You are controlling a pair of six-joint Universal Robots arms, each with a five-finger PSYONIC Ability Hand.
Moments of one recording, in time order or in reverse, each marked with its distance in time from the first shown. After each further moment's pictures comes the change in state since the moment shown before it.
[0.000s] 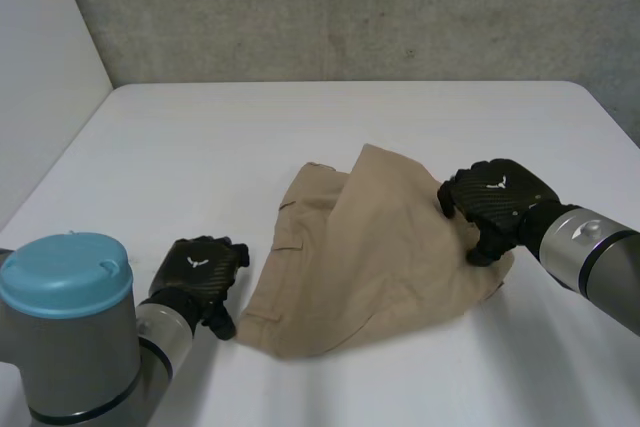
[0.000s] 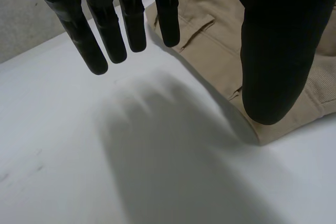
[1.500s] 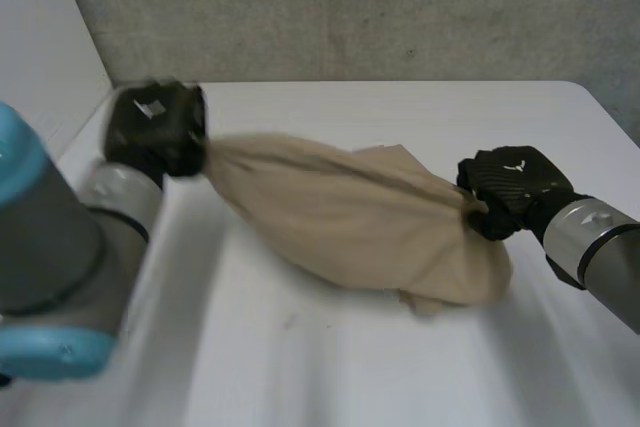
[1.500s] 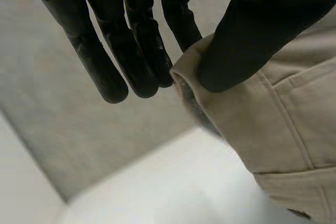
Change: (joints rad) left arm 0.058 0.133 0.302 0.053 -0.085 0.052; right arm 0.022 -0.028 0.007 -0.079 0.098 0.206; left_hand 0.664 0.760 0.760 0.763 0.716; right_hand 0.363 0.439 0.464 0.475 0.476
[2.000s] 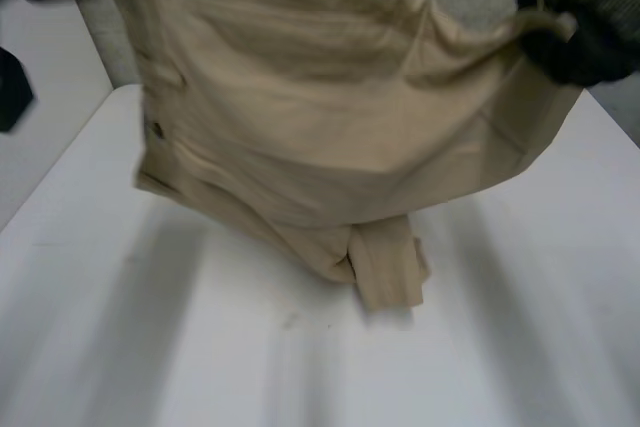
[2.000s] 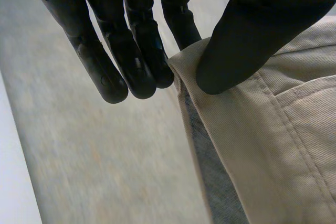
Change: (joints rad) left arm -0.057 0.415 0.099 -0.032 0.046 0.012; right arm 0.031 -0.441 -0.198 0.090 0.001 0.019; left_hand 0.000 0.008 0.005 0.004 0.000; right_hand 0.006 0.000 0.000 0.000 0.007
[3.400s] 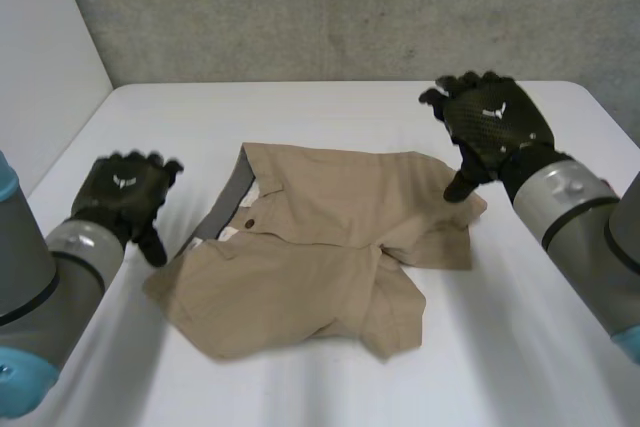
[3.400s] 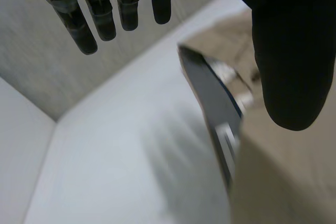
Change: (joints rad) left arm 0.238 -0.408 -0.312 -0.099 0.099 0.160; right arm 0.085 0.431 0.160 -0.312 0.091 -0.019; left_hand -0.886 -0.974 -0.981 -0.988 -0.923; right_hand -0.783 -0.959 -0.970 -0.962 -0.926
